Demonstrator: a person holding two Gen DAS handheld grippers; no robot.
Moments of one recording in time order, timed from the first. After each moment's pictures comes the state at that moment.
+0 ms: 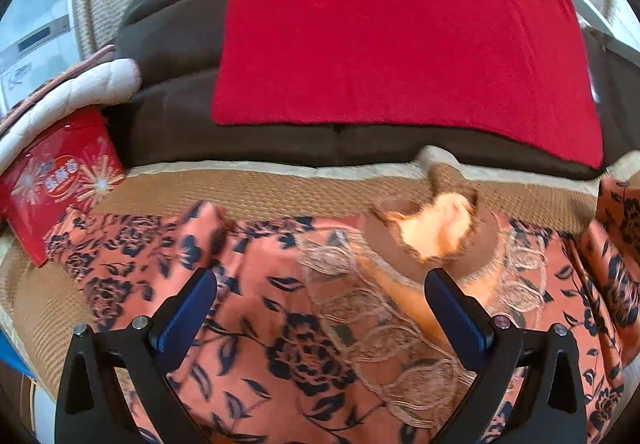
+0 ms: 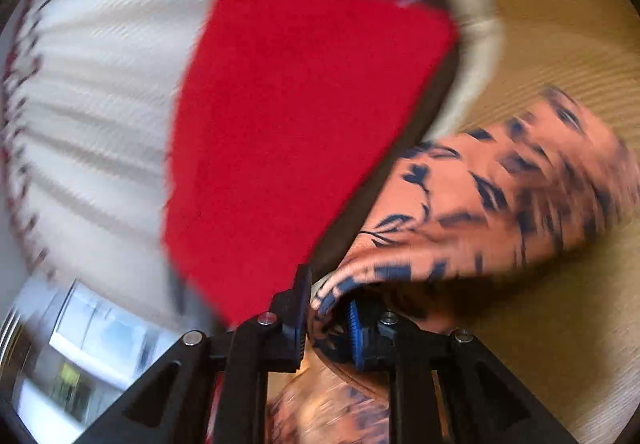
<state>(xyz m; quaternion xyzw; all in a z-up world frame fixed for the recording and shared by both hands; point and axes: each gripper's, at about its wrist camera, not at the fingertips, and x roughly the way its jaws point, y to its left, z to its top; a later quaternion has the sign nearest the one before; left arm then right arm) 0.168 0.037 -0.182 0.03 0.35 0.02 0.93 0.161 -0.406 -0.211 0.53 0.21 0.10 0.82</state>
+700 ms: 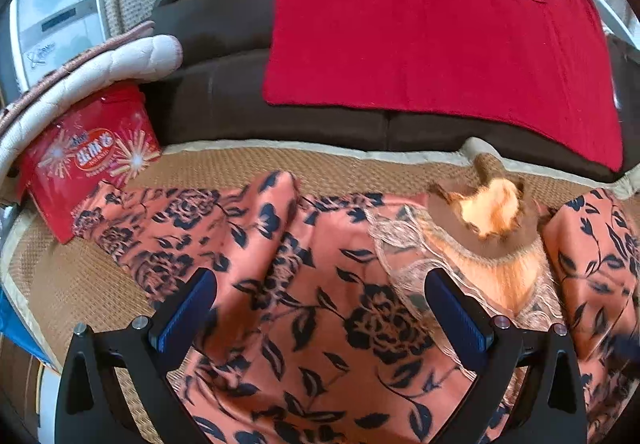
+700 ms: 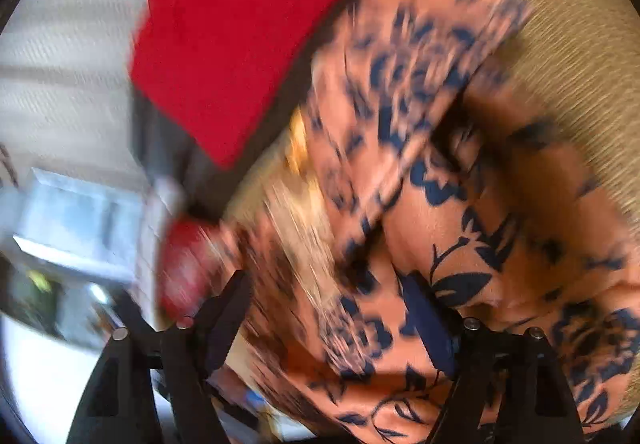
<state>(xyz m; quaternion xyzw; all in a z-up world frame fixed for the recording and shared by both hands) 0.149 0.085 -0.190 0.02 0.38 0.05 0.93 0.124 -0.261 -0.234 0.48 0.41 0.15 0.76</state>
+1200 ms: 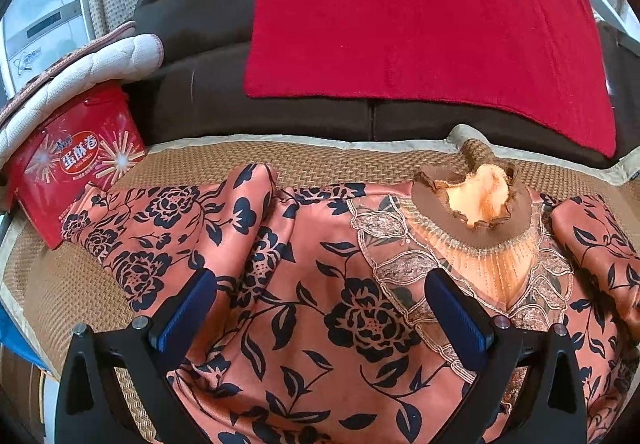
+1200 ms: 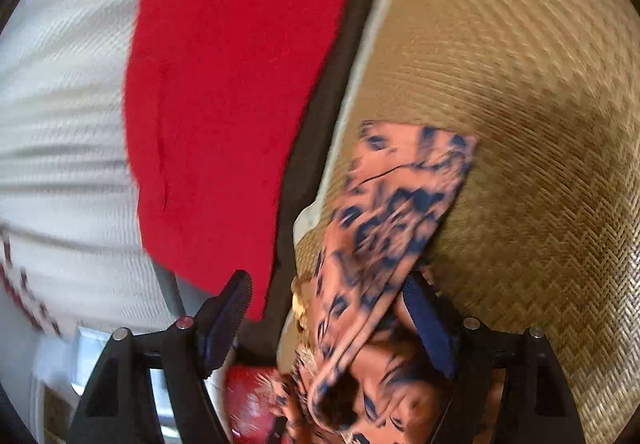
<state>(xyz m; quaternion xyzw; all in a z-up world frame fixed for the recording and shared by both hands) 0.155 0.074 -0.195 0.04 0.39 0.03 0.92 0.127 -0.387 -0.269 0.65 0.28 0.03 0.70</state>
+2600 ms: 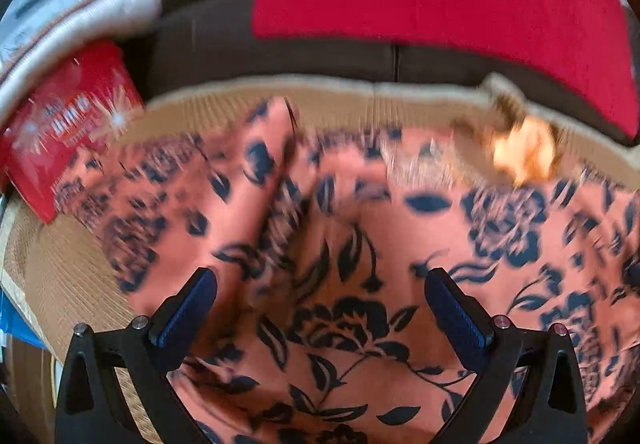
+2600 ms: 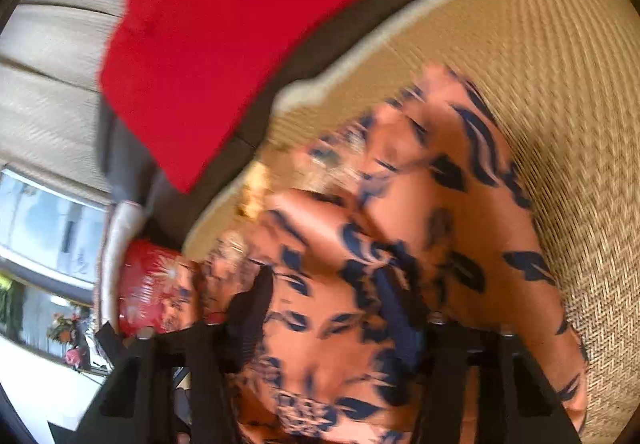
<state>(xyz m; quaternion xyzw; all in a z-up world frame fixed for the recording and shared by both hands) 0.179 0.090 -0.230 0.04 0.48 0.05 0.87 0.172 -0.316 -0.238 0.40 0.46 0.08 0.79</state>
